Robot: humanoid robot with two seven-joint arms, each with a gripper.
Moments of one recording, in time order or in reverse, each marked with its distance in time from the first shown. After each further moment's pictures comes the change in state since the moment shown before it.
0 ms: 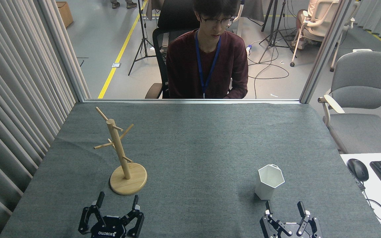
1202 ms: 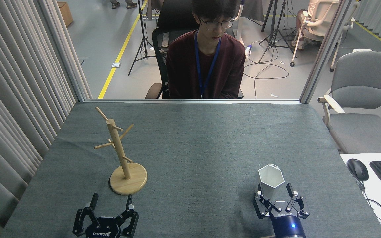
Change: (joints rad) left arm -0.001 -0.002 0.032 0.015 0.038 0.006 0.012; right arm -0.259 -0.011 0.015 0.317 0.009 -0.004 0.005
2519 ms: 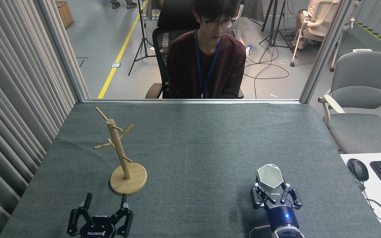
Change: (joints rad) left arm -0.002 0.001 0.032 -0.003 -0.002 -0.001 0.000; right arm -0.114 0.012 0.004 0.164 0.000 0.006 -0.021
